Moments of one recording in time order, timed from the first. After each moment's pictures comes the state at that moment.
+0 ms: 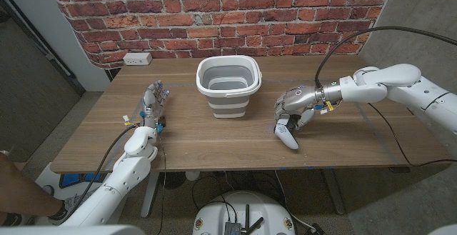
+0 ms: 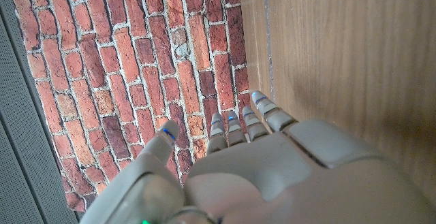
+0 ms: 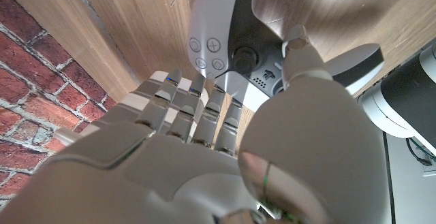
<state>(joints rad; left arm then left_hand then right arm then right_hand) 1.08 0.49 0.21 -1.44 -0.74 -0.35 0.19 0.01 0.07 0.71 0.06 0.17 0.12 -0.05 0.18 0.18 0.06 -0.05 0.20 0.18 0.06 -0.03 0.18 0.17 0.17 -0.04 0.19 0.17 -0.53 -1.04 -0.58 -1.62 -0.85 0.98 0.20 0.89 -0.08 0.40 -0.16 0.23 0.46 -0.14 0.62 0.22 0.65 -0.07 0.41 0.41 0.28 -0.04 0.56 0.38 0.38 0.09 0.19 0.17</state>
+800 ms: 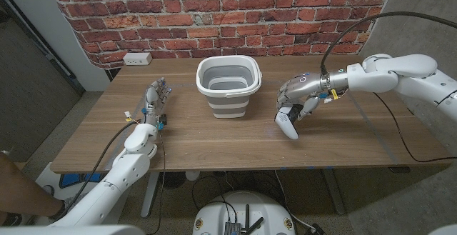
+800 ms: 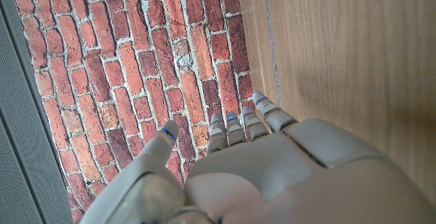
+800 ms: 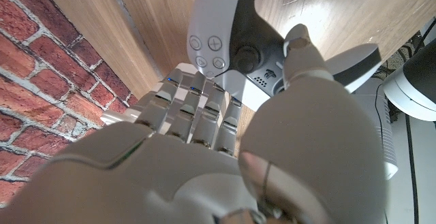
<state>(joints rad) 1.05 0.52 0.23 -1.43 -0.71 -0.34 0.18 0.01 0.07 0.71 0.06 0.17 0.12 -0.05 0.18 0.18 0.06 -0.05 0.20 0.18 0.05 -0.03 0.18 0.17 0.16 -0.04 0.19 0.17 -0.56 -1.08 -0.49 -1.71 -0.69 0.91 0.34 0.89 -0.08 0.39 -0.17 0.24 0.48 -0.13 0.62 0.22 0.67 -0.05 0.42 0.42 0.31 -0.04 0.57 0.39 0.38 0.08 0.19 0.17</state>
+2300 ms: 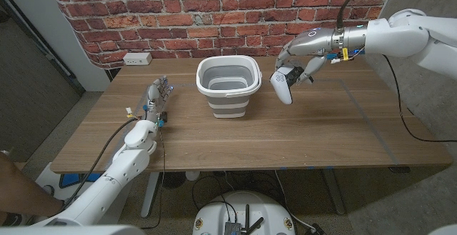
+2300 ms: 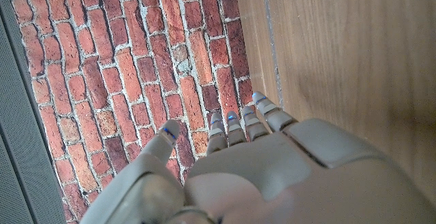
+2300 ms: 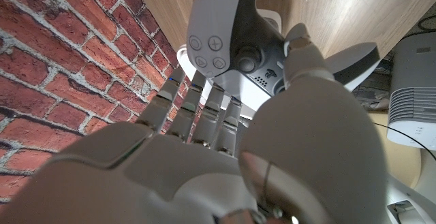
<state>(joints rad) 1.01 0.52 0.24 -1.39 -0.71 -0.32 0.14 0.01 0.07 0.72 0.04 0.17 0.13 -0.05 0.18 0.18 0.06 -0.06 0.20 0.18 0.05 -0.03 0.18 0.17 0.16 -0.04 0.19 0.17 -0.53 -1.11 -0.32 -1.89 -0.38 0.68 0.53 0.89 -0.08 0.39 -0.17 0.25 0.48 -0.12 0.63 0.21 0.67 -0.05 0.44 0.44 0.37 -0.04 0.57 0.38 0.40 0.06 0.19 0.17</state>
